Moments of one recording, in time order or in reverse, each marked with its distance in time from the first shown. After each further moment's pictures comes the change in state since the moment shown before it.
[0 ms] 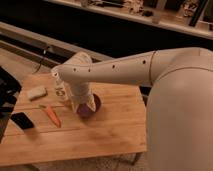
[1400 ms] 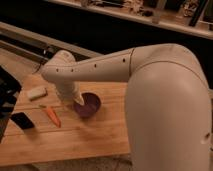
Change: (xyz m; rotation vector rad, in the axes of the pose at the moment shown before) arm -0.031 0.058 -0.002 0.024 -0.090 -0.181
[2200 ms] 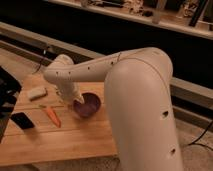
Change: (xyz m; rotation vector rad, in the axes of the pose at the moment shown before) arm -0.033 -0.006 0.054 0.033 0.018 -0.009
